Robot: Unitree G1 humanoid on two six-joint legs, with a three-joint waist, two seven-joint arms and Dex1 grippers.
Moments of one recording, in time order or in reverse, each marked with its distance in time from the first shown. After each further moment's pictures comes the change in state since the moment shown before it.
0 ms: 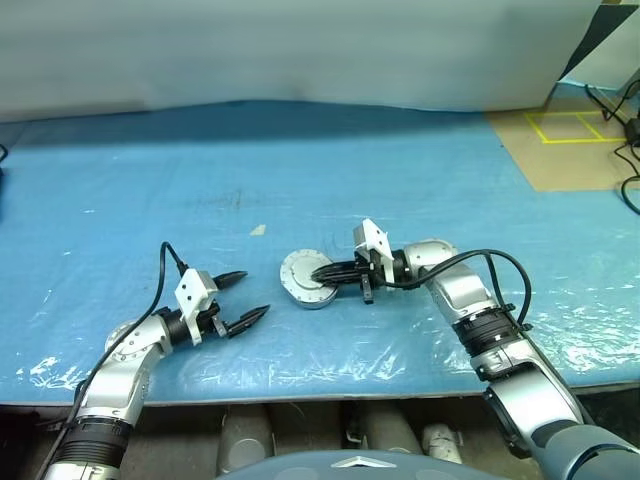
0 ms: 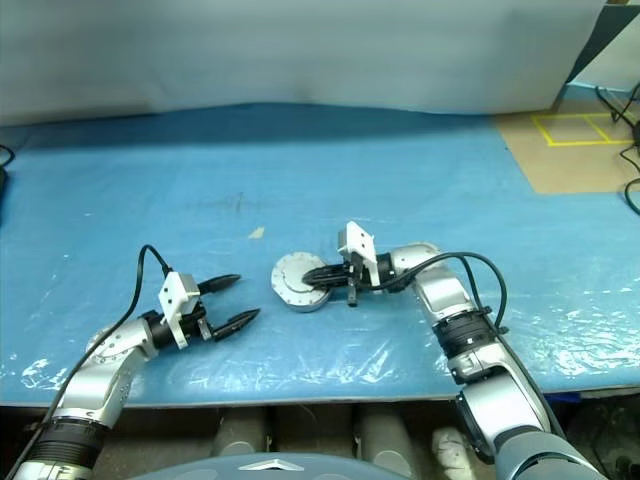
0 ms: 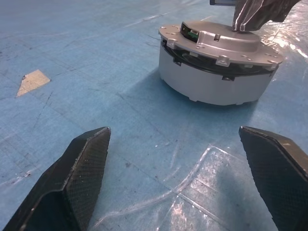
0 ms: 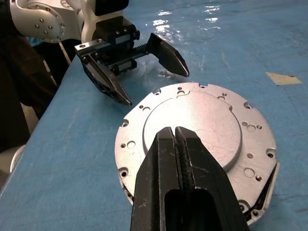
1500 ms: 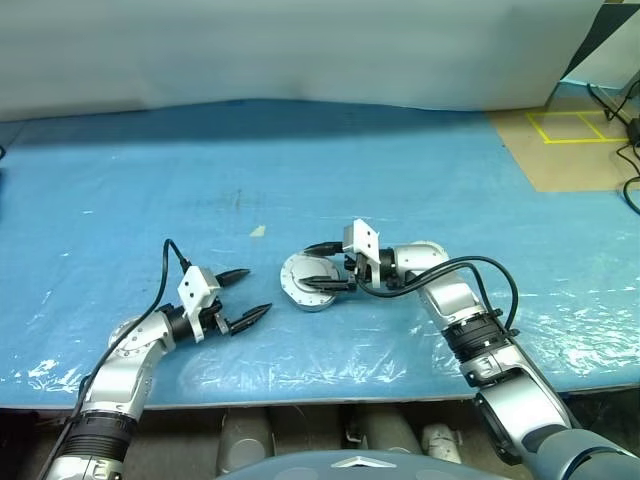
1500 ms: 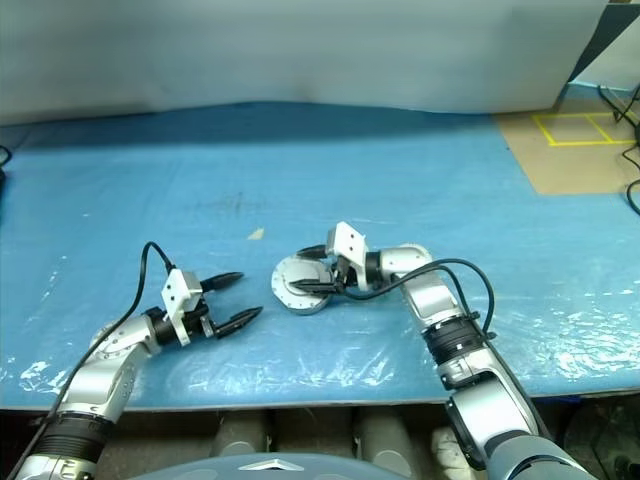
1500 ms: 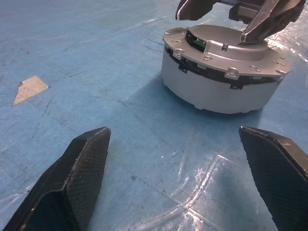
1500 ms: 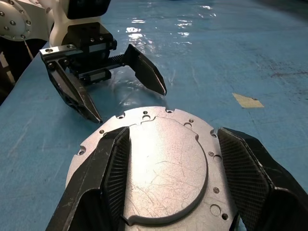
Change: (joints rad) left arm -0.025 -0.011 -0.005 0.020 0.001 -0.003 -0.018; right arm 0.028 0.061 0.000 -0.039 -0.055 -0.106 -0.137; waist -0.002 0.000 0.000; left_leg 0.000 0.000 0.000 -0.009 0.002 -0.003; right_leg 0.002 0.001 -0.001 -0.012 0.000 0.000
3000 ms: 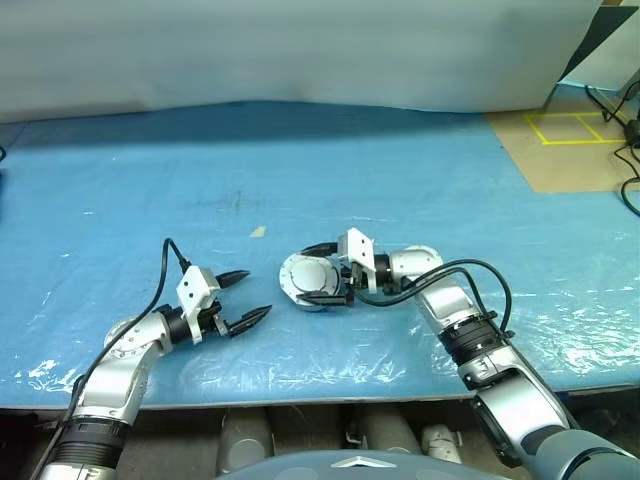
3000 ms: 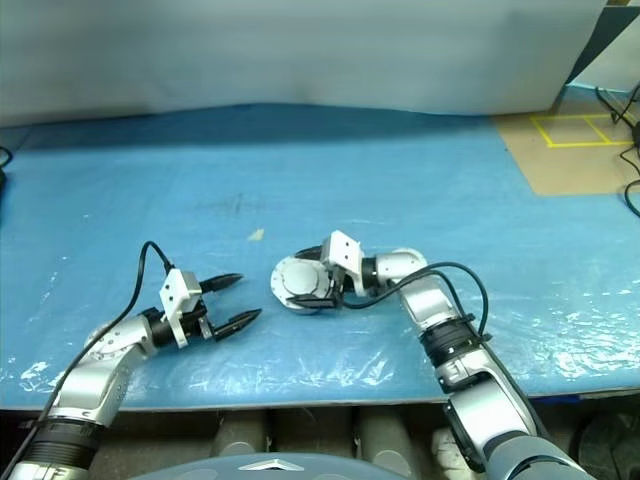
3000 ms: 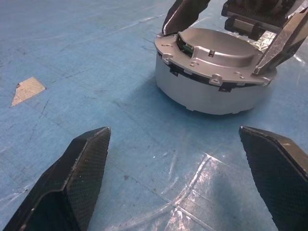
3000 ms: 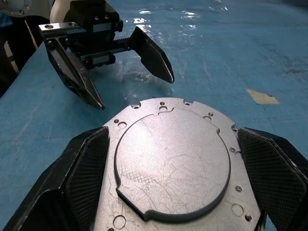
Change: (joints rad) left arm 0.030 0.027 0.001 -0.090 -0.003 0.077 0.022; right arm 0.002 0.004 0.031 0.036 -0.022 -0.034 0.003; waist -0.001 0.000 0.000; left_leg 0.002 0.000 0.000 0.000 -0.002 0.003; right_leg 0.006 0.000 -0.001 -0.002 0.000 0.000
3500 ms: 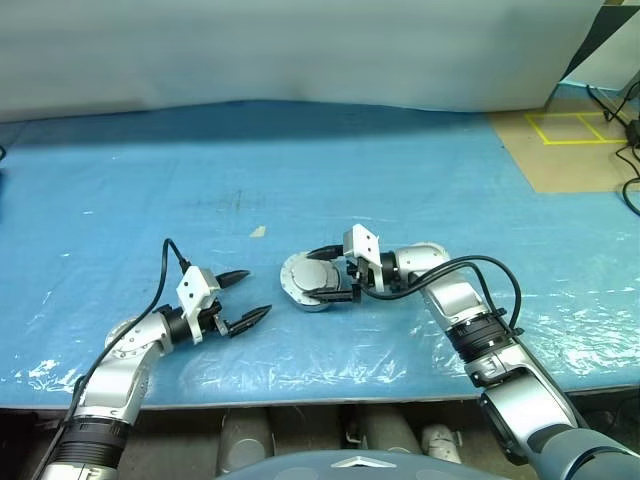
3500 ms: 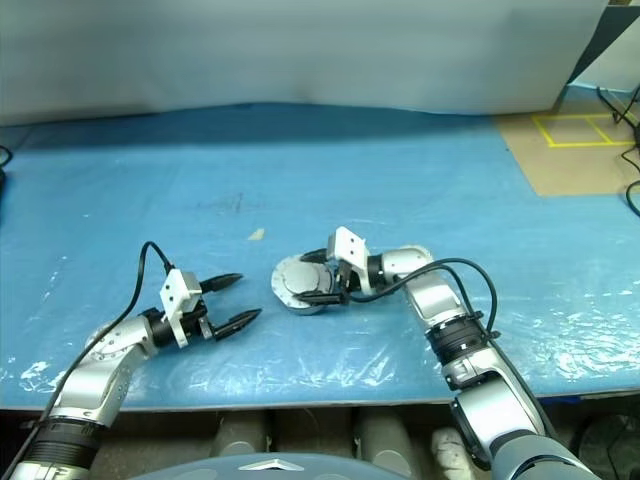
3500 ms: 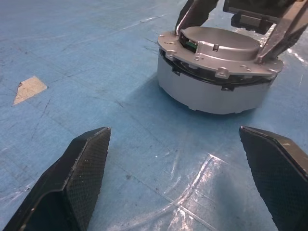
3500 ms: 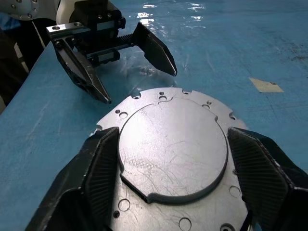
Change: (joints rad) left arm -0.002 -0.005 0.000 0.018 0.002 -0.021 0.000; right arm -0.004 -0.030 -0.001 -0.032 0.019 0.061 0.036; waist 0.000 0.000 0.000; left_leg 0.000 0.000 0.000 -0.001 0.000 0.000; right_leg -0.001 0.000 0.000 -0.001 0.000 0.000
